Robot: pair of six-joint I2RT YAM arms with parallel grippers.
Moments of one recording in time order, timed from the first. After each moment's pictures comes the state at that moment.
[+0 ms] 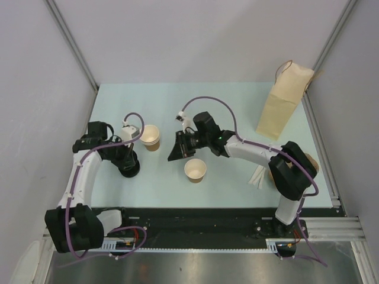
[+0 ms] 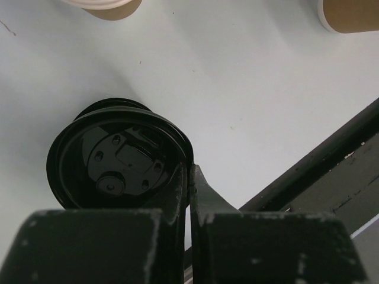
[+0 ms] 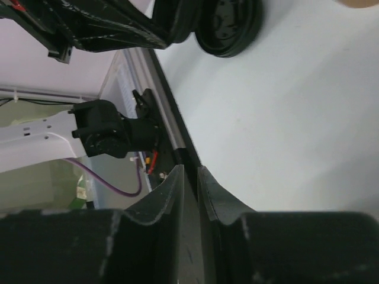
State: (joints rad) left arm 0.13 1.14 0.93 -0.98 0.53 0.61; right arm 0.79 1.77 1.23 0.02 -0.70 0.60
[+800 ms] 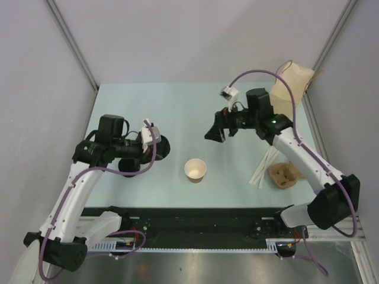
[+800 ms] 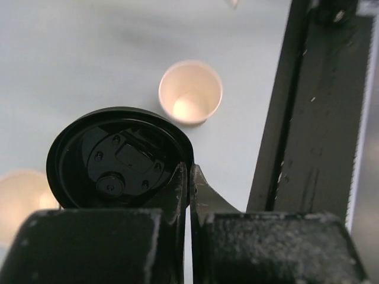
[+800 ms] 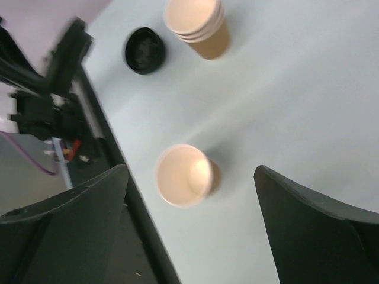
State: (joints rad) left arm -0.28 0.95 1.09 -1.00 0.77 0.72; right arm 0.49 1.43 1.29 -0.37 -0.69 0.15
